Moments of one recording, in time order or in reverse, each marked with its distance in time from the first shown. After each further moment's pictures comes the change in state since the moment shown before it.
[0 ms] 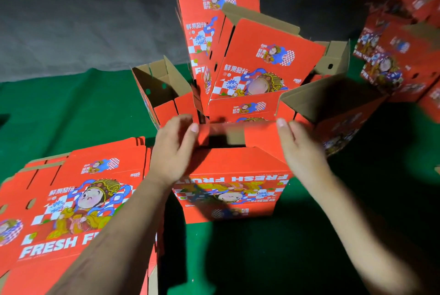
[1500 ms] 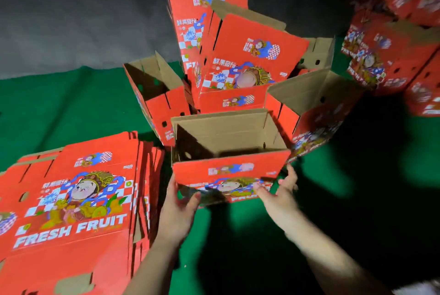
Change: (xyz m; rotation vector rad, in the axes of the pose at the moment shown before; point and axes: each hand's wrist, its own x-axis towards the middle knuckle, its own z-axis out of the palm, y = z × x) left_hand -0.153 0.003 0.048 -0.366 -0.071 -0.618; right_hand -0.115 0.044 0.036 0.338 -0.128 0.549
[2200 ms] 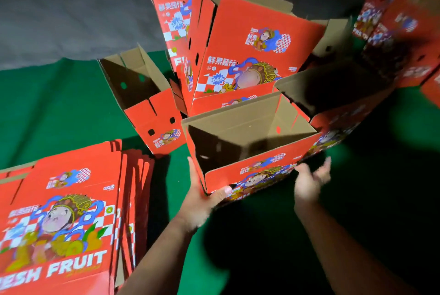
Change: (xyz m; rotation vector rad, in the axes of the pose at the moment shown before) left_hand 0.103 -0.003 0.067 -0.103 -0.355 -0.102; right_hand 0.137 0.005 -0.003 0.386 0.452 0.095
